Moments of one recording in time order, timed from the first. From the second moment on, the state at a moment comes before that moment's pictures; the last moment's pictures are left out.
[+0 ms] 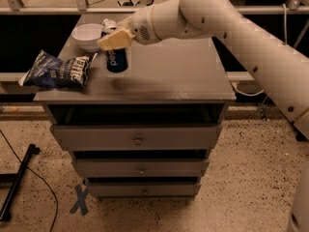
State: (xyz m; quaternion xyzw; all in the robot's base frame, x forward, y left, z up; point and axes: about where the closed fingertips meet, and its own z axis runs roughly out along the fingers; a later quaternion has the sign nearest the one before) arm 0.686 0.108 0.960 -0.48 0.67 0.30 0.48
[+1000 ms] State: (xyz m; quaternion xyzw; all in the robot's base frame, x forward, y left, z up) arm 0.659 0.156 0.950 -0.57 0.58 0.27 0.51
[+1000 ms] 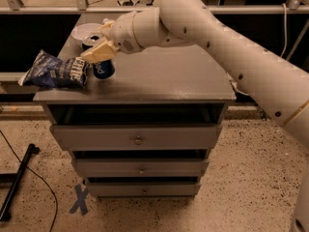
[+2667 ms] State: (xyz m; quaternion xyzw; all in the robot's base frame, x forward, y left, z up) arm 0.655 0.141 0.934 -0.49 0.59 0.35 0.54
